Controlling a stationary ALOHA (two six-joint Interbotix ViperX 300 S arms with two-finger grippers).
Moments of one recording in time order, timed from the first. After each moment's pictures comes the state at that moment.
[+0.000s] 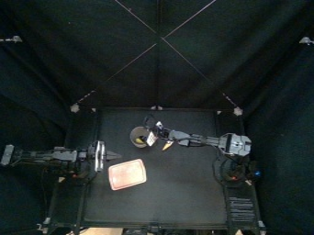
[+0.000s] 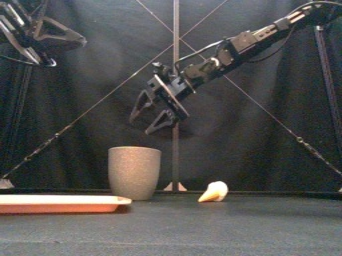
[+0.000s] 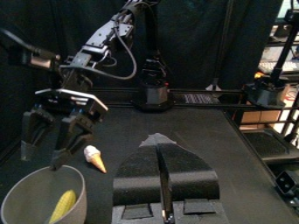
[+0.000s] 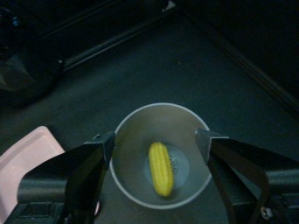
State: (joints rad) left arm 0.04 -1.04 1.20 0.00 -0.17 0.00; right arm -0.30 0.19 0.17 -0.17 0.10 0.37
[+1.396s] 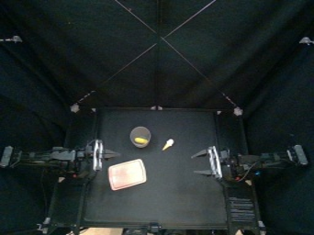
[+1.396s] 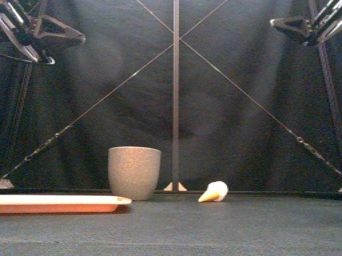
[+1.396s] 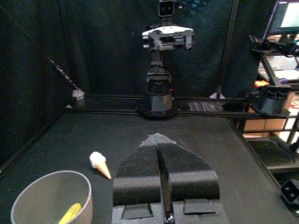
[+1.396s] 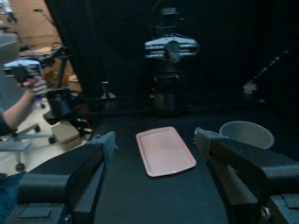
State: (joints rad) left arm 0.06 -1.08 1.20 0.00 -0.17 0.00; right arm 0.04 -1.07 1.09 -0.29 -0.09 0.37
